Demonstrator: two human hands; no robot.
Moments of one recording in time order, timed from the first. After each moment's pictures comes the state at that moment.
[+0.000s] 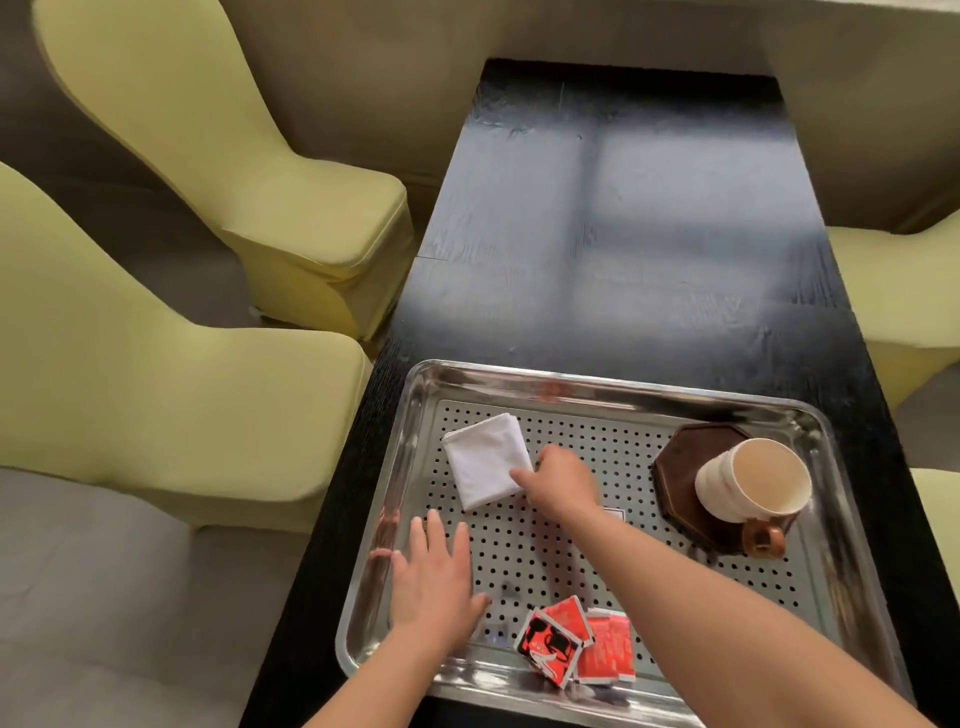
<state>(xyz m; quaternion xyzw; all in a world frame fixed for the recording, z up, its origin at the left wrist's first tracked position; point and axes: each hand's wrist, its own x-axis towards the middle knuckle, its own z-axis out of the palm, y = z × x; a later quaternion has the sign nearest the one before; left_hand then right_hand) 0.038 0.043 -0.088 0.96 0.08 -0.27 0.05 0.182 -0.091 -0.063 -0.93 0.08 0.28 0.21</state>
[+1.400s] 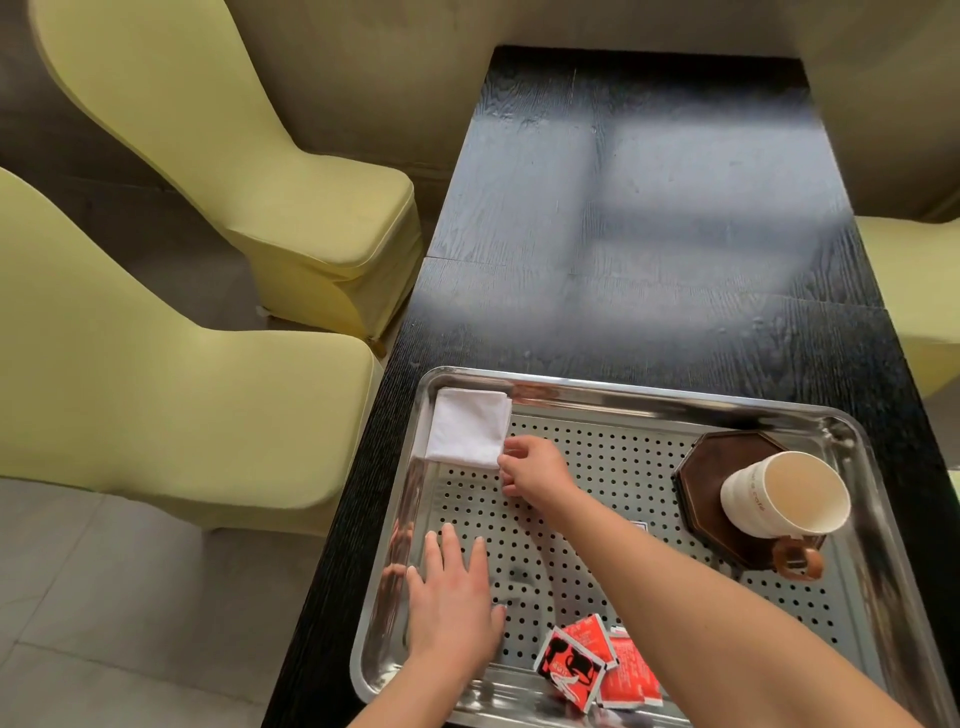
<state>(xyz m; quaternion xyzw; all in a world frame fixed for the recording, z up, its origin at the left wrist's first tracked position) 0.040 0.041 -0.082 0.95 0.09 -0.29 0.07 0.200 -0.047 -0.075 -0.78 0.13 0.32 0.51</state>
